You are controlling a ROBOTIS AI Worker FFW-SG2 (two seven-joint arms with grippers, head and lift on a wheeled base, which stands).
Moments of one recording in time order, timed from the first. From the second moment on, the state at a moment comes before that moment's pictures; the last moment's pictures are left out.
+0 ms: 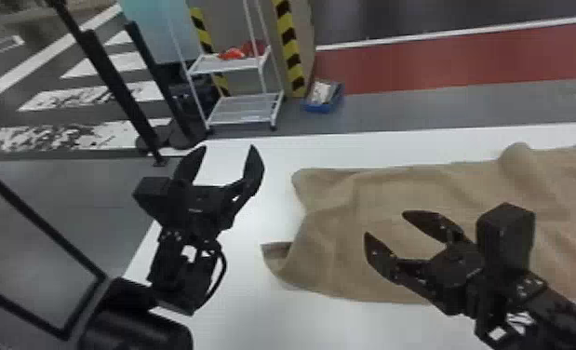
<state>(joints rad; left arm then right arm) 0.29 0.39 0.02 -1.94 0.33 -0.08 0.15 0.19 -0.13 0.36 -1.97 -0.09 0.41 0.36</state>
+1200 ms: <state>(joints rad) 0.28 0.40 0.03 -1.92 0.34 -0.08 0.14 -0.14 0.00 0.76 -1.37 0.15 0.16 0.28</state>
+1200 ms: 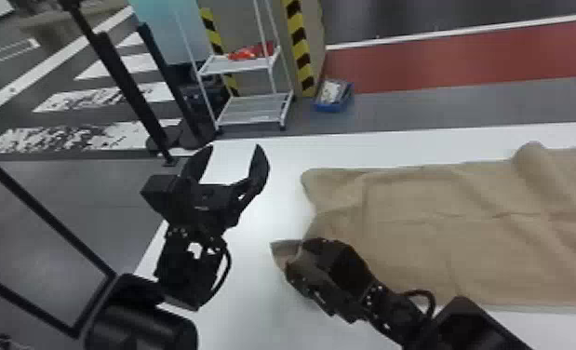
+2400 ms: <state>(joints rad) 0.28 0.40 0.02 -1.93 0.34 -0.08 0.13 -0.09 0.00 0.70 -1.48 0.08 0.11 0.54</state>
